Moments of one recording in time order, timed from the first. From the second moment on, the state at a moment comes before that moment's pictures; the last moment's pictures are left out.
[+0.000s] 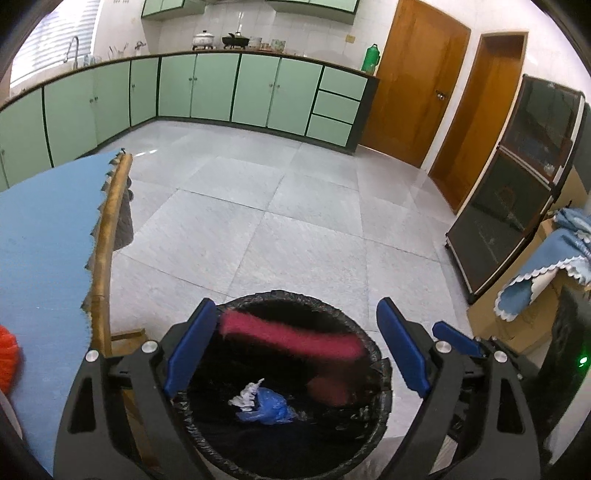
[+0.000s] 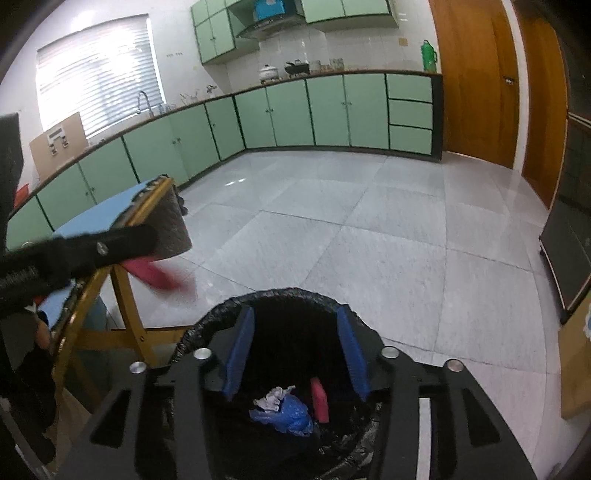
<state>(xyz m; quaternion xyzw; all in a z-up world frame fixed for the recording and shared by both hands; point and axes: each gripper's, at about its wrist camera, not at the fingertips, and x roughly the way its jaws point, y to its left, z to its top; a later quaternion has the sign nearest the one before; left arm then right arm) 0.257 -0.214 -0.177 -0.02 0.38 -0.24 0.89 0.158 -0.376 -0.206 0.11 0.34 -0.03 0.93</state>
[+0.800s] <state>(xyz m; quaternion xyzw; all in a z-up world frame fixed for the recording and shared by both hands) 0.178 -0.096 -0.083 -0.02 0.29 -0.17 0.94 0.116 -0.313 -0.102 0.10 0.26 -0.03 0.96</state>
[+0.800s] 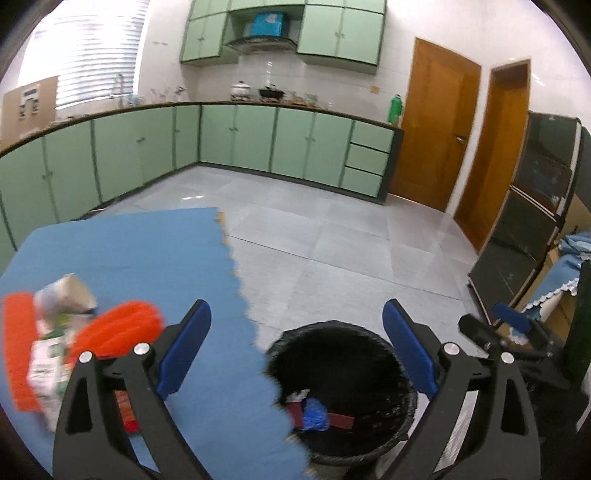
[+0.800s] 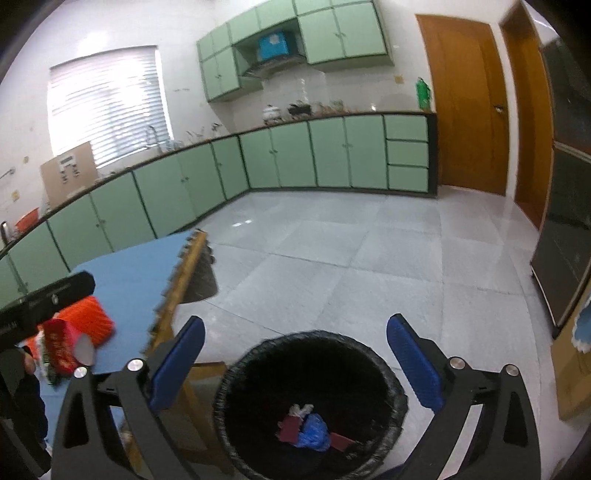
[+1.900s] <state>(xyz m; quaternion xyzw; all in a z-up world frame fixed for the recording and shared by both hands) 0.108 0.115 -0.100 -0.05 0.27 0.05 0.96 0.148 -0.091 -0.120 0.05 0.26 0.13 0.95</state>
